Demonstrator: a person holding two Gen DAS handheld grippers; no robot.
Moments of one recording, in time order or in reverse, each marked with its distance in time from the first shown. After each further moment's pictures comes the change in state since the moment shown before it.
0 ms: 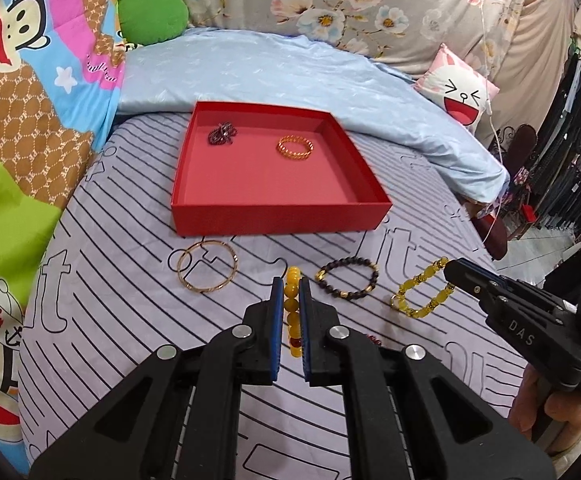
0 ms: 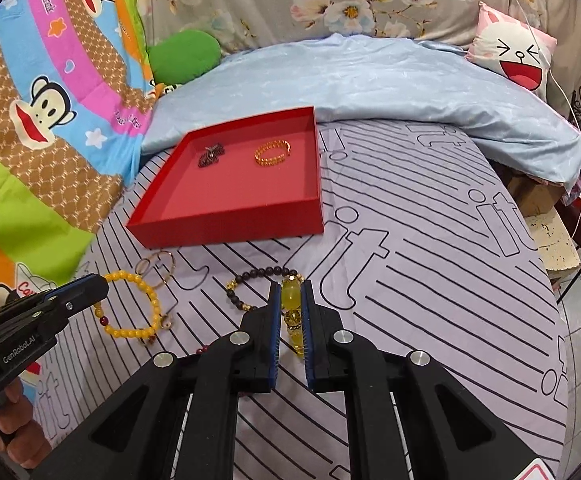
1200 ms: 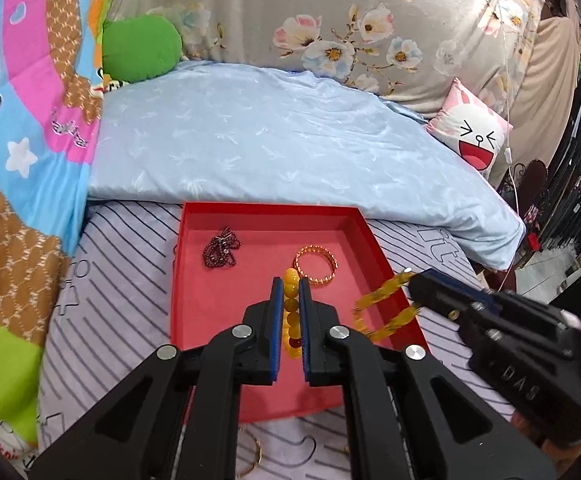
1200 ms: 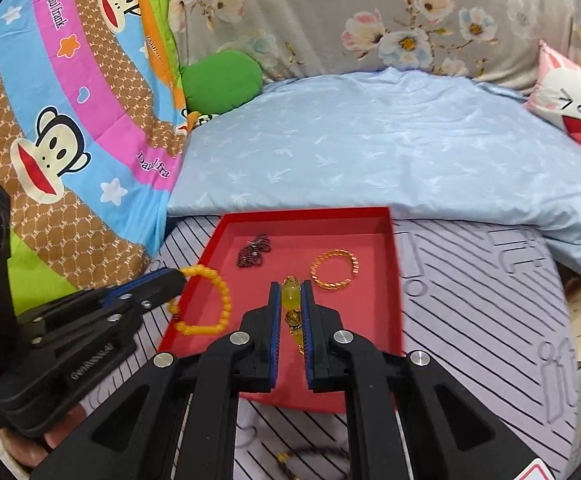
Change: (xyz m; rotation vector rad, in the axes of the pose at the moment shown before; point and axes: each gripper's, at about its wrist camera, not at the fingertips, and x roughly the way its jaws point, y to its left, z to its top) left arm 0.083 0.035 0.143 -0.007 -0.086 -0.019; right arm 0.094 0.060 0.143 -0.077 -0.033 0.149
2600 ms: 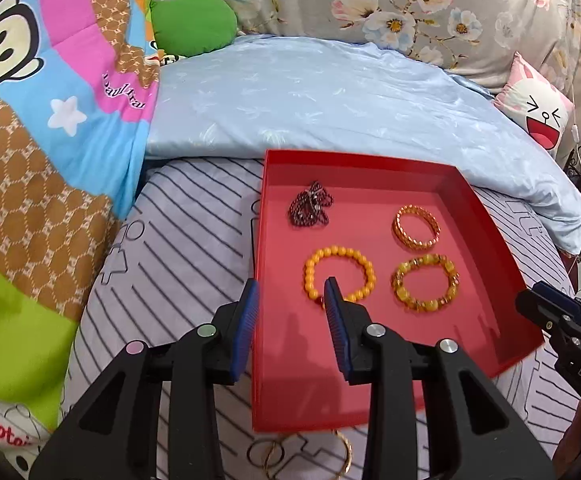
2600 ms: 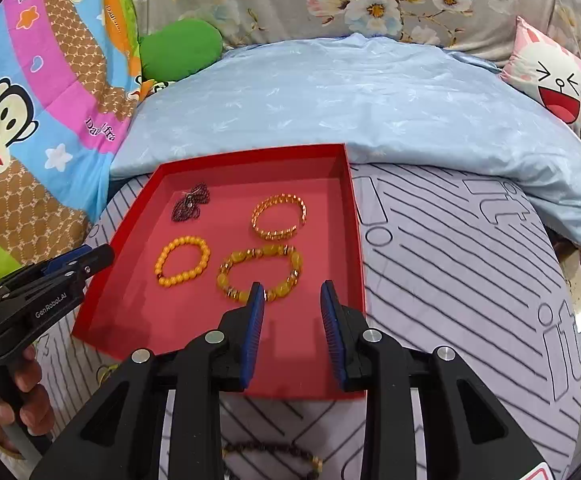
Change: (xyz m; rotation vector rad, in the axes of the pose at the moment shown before) left arm 0.029 0.041 -0.037 -0.004 0.063 0.251; right arm 0.018 -0.035 -0.049 0.015 0.069 -0.167
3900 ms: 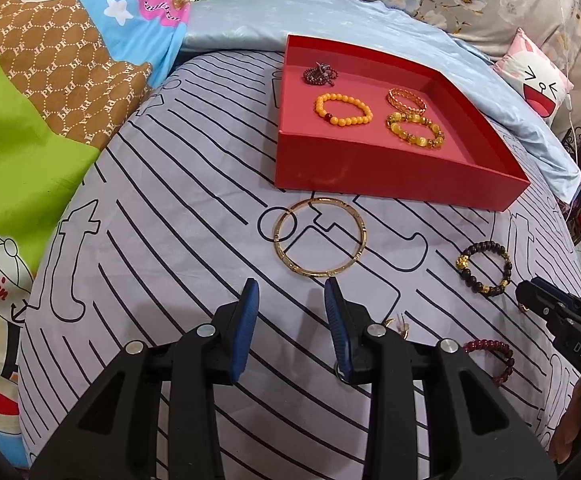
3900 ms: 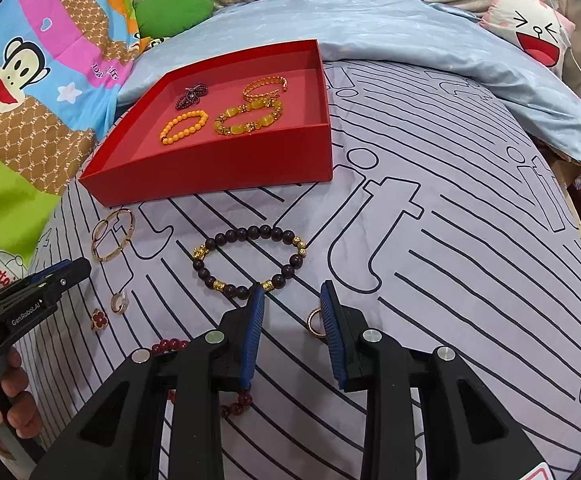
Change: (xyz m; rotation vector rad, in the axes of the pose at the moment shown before) left arm -0.044 0.009 -0.130 -0.057 0.151 -0.012; right arm -0.031 -0.013 -0.119 0.039 0.137 -0.016
